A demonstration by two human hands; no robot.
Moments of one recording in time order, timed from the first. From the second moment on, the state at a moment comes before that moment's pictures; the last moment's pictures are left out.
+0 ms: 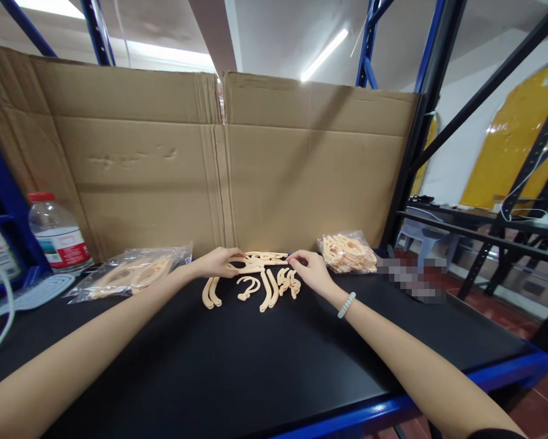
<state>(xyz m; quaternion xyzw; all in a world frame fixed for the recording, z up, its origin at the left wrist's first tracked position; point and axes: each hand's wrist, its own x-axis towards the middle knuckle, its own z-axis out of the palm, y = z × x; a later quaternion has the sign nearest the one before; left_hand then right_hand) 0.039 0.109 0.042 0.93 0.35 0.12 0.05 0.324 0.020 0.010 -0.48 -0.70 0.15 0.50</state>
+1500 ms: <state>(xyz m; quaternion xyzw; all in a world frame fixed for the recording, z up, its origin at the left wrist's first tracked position) 0.047 -0.045 0.002 0.77 0.42 0.45 0.18 0.271 -0.047 0.013 -0.38 -0.69 0.46 0.41</state>
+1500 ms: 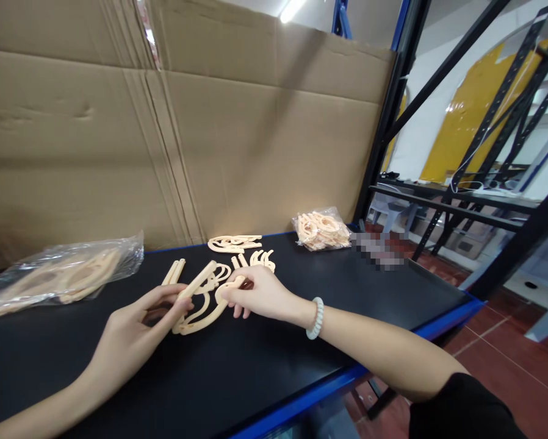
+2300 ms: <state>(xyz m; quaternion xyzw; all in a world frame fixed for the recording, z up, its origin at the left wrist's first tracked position) 0.043 -0.045 0.002 0.76 0.44 0.45 0.17 0.271 -0.041 0.011 -0.42 -0.69 0.37 0.46</state>
